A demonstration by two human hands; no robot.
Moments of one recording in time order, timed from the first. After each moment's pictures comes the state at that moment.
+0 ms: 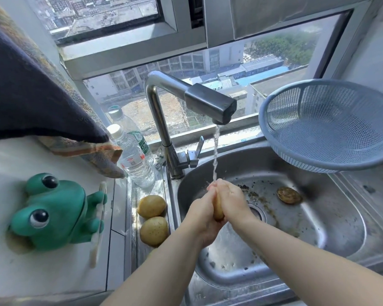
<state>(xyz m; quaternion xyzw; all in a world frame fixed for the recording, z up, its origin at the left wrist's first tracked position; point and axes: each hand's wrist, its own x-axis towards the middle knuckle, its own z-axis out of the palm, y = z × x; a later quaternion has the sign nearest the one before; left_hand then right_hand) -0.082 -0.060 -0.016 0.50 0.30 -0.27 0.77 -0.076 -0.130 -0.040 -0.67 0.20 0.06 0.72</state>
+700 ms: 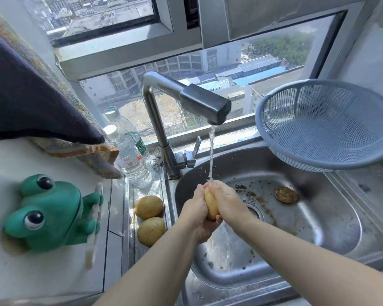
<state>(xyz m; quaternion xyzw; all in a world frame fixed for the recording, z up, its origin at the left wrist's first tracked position) -0.079 -0.056 -0.017 0.51 0.34 -0.26 0.75 -0.084 -0.135 -0.031 -0.70 0.14 0.12 0.69</state>
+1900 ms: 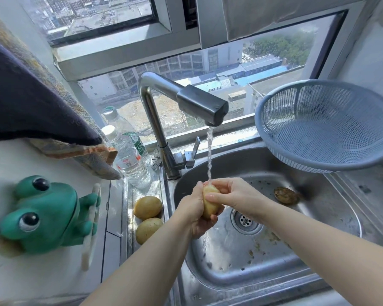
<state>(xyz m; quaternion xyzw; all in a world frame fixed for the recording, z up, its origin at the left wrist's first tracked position) -0.066 -0.048 -0.022 0.55 0.29 -0.31 0.72 -0.070 -0.178 -0.027 -0.68 -0.02 0.22 0.70</state>
